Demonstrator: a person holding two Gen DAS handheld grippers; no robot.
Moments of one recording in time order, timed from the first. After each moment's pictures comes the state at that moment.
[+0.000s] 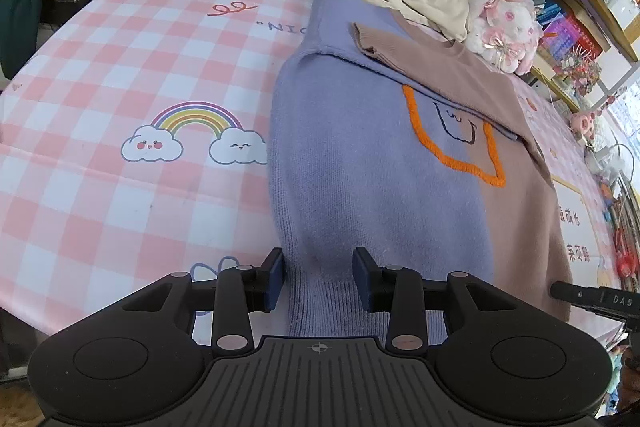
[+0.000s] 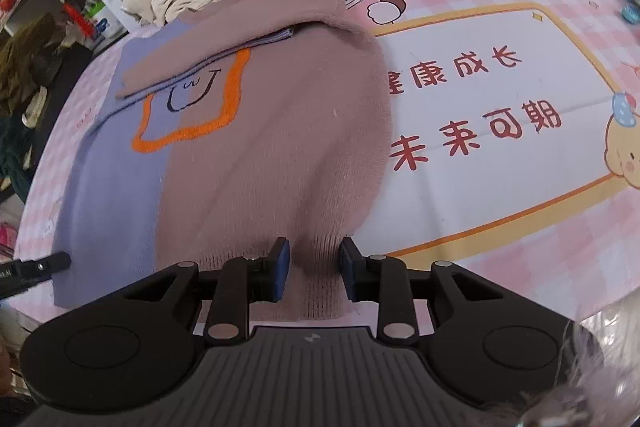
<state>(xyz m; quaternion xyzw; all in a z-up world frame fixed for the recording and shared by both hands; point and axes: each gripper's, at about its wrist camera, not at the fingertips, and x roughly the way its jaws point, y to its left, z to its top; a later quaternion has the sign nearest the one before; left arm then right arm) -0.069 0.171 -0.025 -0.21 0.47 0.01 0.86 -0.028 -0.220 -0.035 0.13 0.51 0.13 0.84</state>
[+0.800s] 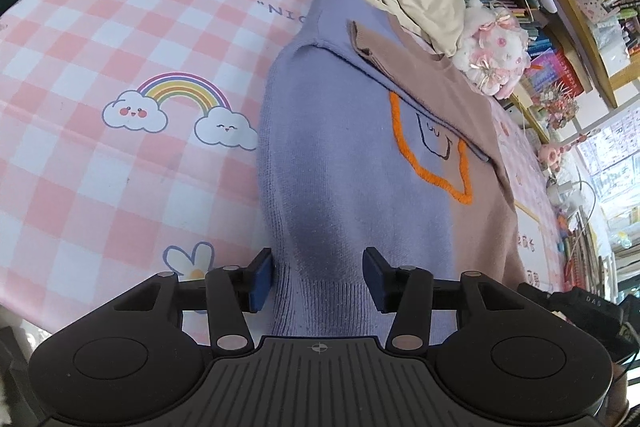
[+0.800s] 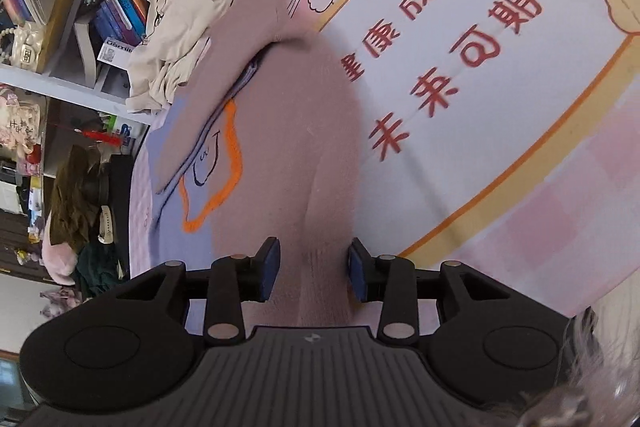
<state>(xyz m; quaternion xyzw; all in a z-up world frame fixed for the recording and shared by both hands) -0.067 0.190 -0.035 -0.31 0.47 -0.03 0.83 -0.017 -0.276 -0.061 0.38 0.51 0.14 0.76</state>
